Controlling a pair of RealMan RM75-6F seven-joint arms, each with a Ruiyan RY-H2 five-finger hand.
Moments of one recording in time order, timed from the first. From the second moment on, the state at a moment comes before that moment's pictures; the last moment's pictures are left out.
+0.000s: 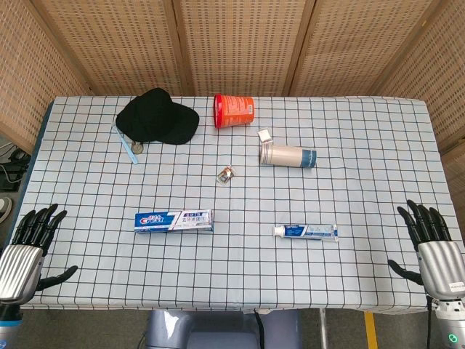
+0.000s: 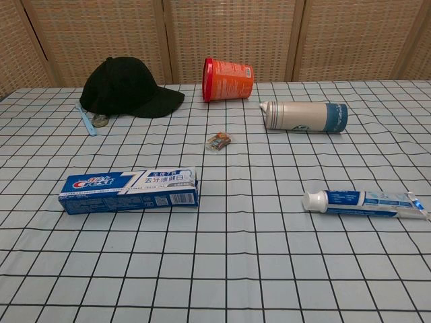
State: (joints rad) left arm -0.04 -1.07 0.02 -1.88 1.68 1.56 0.18; right arm 0.06 -1.06 0.06 -1.68 -1.61 1.57 -0.02
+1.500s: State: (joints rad) left arm -0.09 -1.11 -0.01 -1.88 1.56 1.46 0.25; right arm 0.43 -1.53 0.14 -1.38 -1.25 1.05 -0.35
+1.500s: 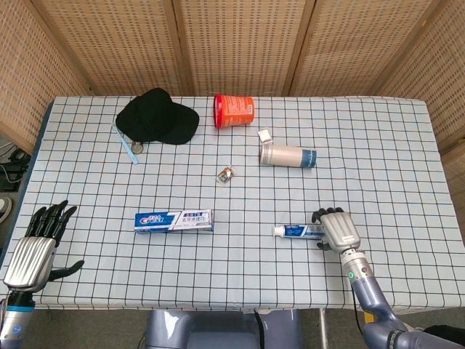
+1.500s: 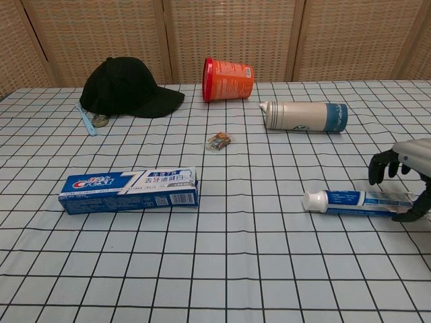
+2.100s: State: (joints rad) left arm -0.10 -1.12 -0.01 -1.87 1.55 1.45 0.26; right arm 0.48 -1.56 0.14 -1.35 -1.16 0.98 -0.42
